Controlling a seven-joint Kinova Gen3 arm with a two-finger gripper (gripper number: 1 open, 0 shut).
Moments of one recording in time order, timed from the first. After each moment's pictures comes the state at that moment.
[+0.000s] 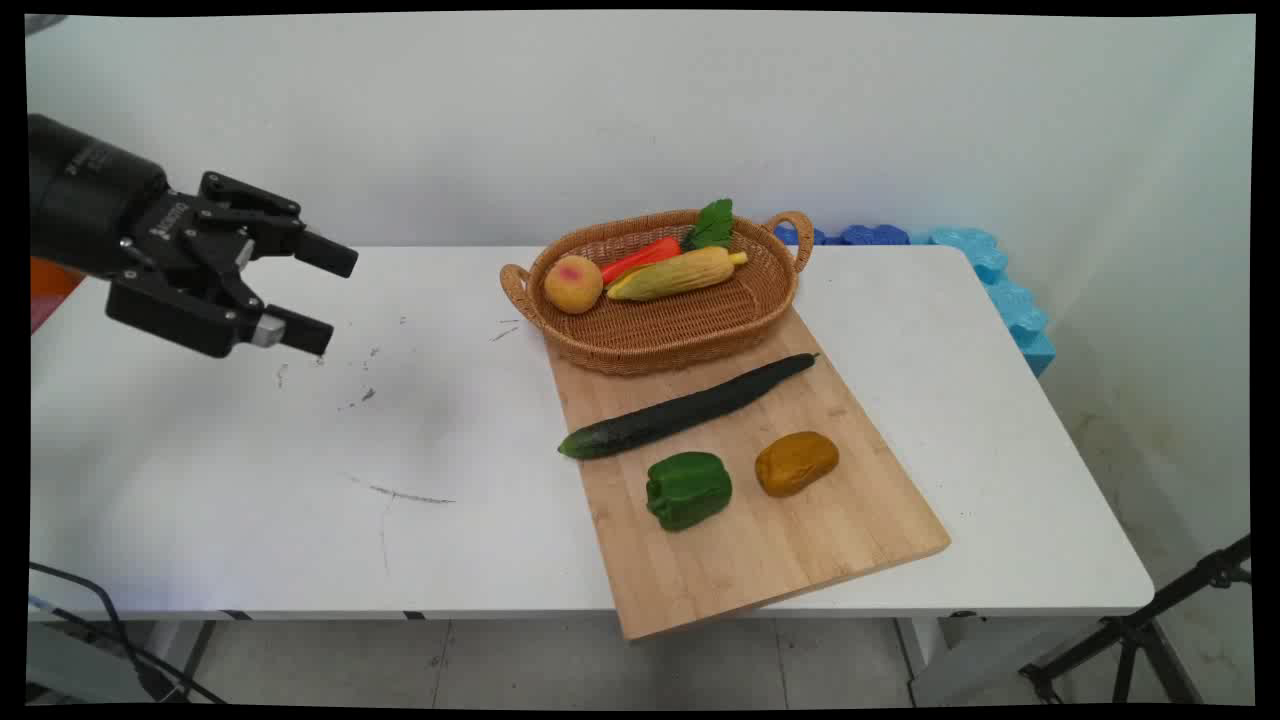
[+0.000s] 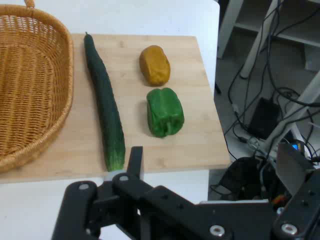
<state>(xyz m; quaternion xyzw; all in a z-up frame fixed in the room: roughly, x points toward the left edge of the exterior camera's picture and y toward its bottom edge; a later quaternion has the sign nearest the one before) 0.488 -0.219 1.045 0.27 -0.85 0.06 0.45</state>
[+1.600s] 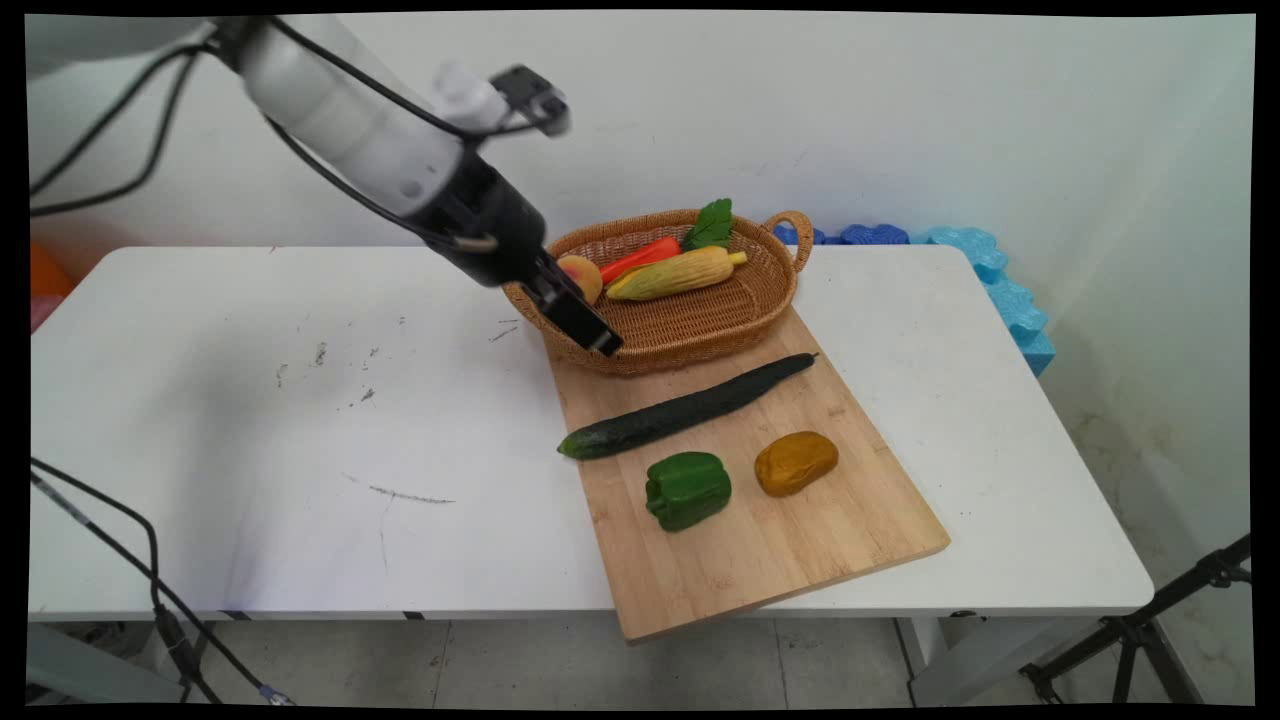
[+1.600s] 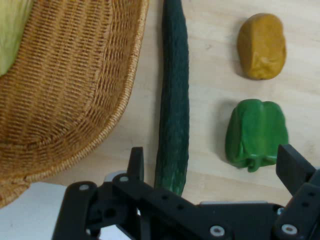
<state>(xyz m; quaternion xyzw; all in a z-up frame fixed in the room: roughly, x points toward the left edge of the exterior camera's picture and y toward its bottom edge) 0.295 -0.383 0.989 0.42 -0.86 0.05 0.27</state>
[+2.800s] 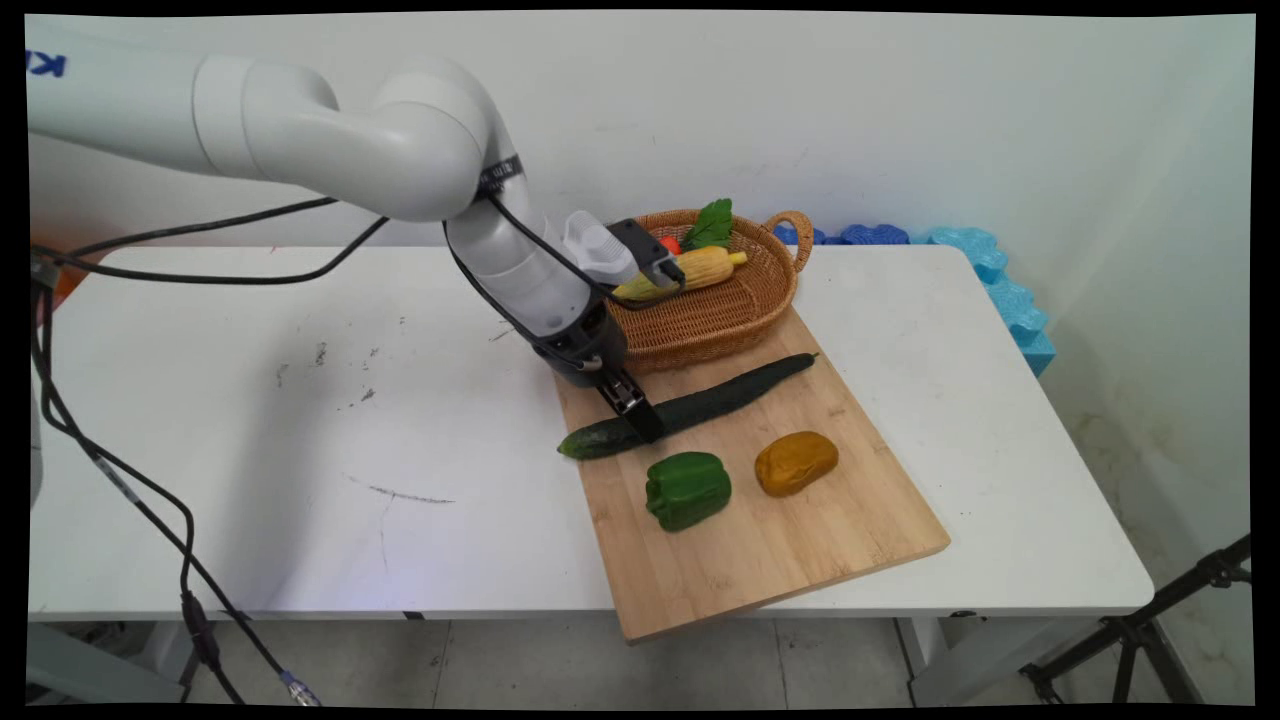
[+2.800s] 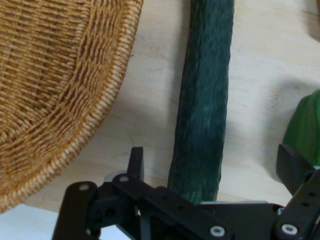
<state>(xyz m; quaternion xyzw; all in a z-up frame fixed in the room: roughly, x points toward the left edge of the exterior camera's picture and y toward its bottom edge) 0.219 -0.419 0.874 0.44 -0.88 0.06 0.18</state>
